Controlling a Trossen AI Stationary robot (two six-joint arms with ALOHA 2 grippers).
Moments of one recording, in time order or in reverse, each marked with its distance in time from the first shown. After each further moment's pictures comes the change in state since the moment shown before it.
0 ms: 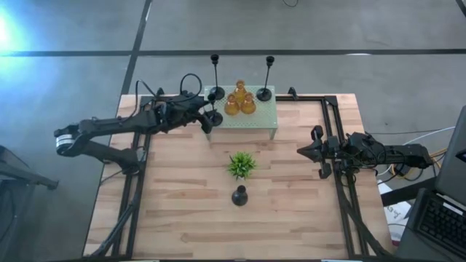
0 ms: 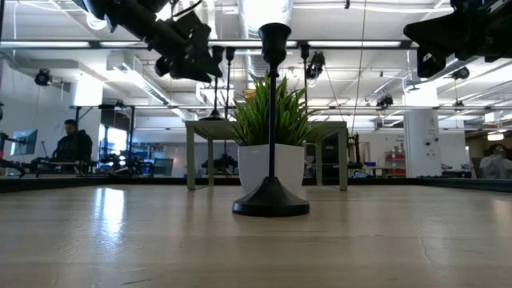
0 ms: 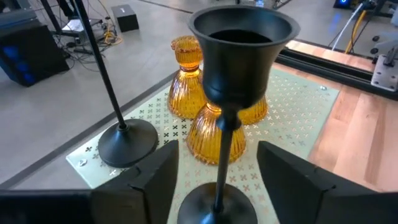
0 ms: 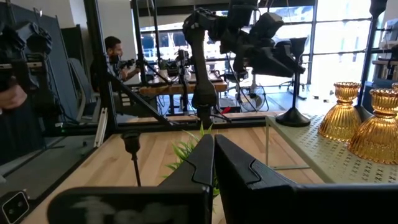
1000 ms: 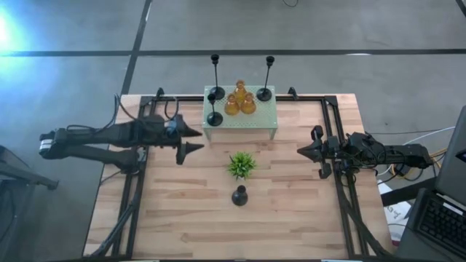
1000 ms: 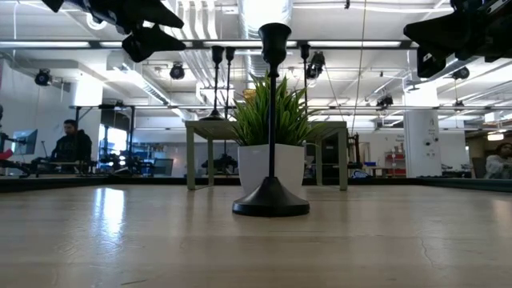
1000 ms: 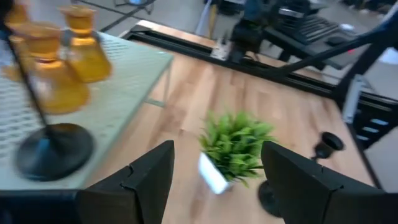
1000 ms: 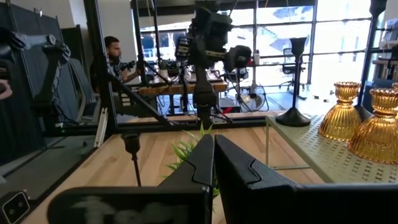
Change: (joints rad) left arm -0.240 -0.354 -0.127 -0.207 0.286 -0.125; right arm 0.000 0.000 0.000 0.000 0.000 0.002
